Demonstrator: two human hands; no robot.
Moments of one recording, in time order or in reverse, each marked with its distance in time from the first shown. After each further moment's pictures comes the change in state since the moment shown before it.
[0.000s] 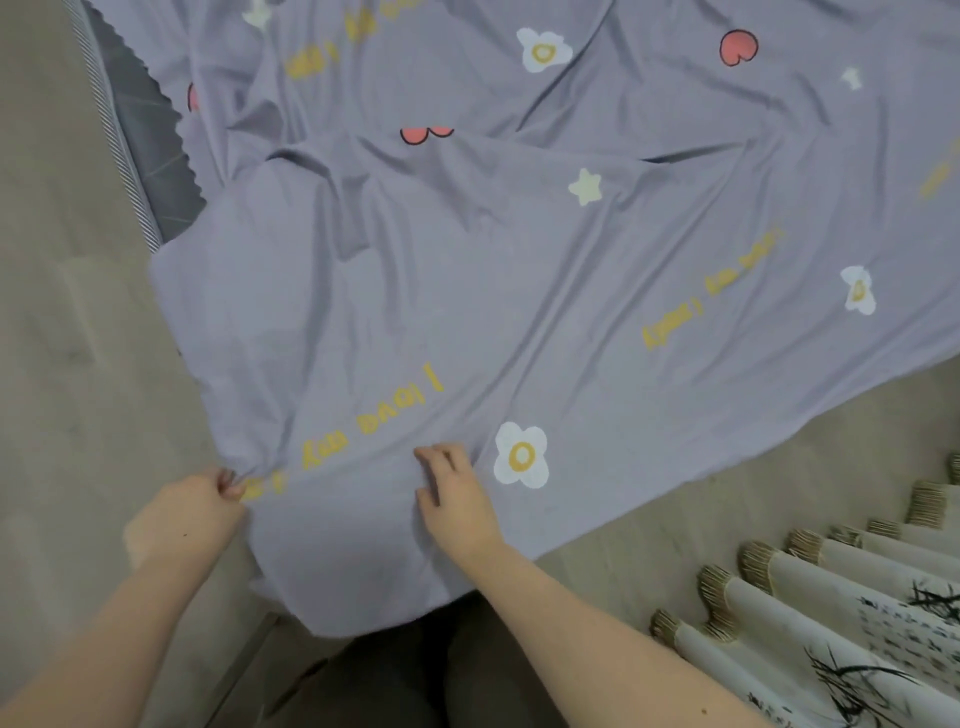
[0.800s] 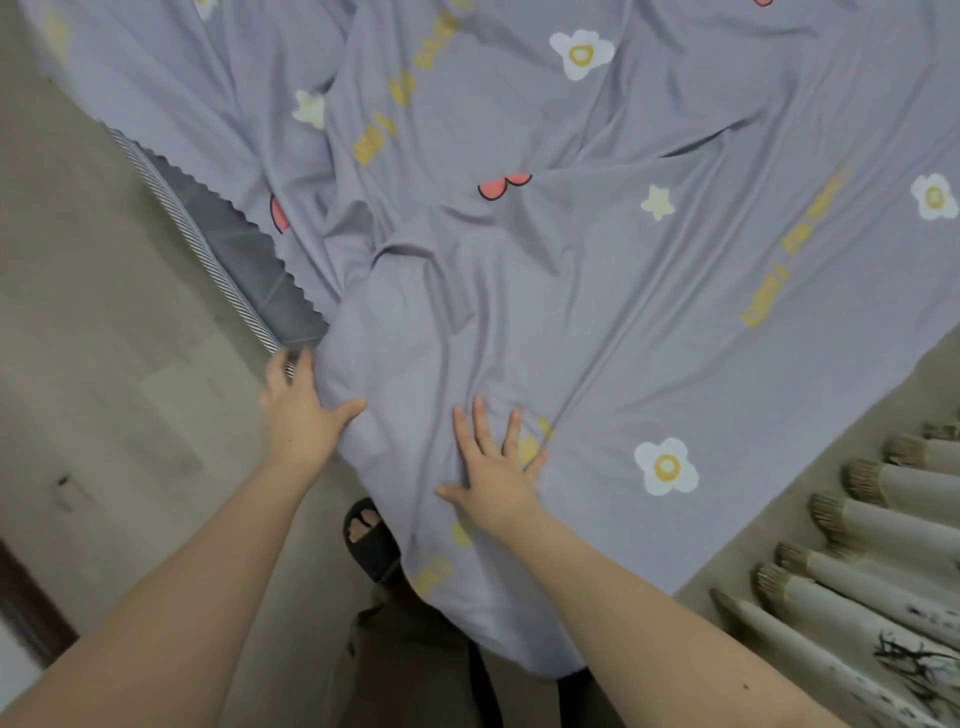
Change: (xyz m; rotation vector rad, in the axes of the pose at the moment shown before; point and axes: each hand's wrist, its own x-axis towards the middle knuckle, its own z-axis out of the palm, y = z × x) left_hand 0.185 0.044 -0.136 -0.256 0.099 0.459; right_hand 0.118 -0.144 0.057 -0.243 -0.112 0.310
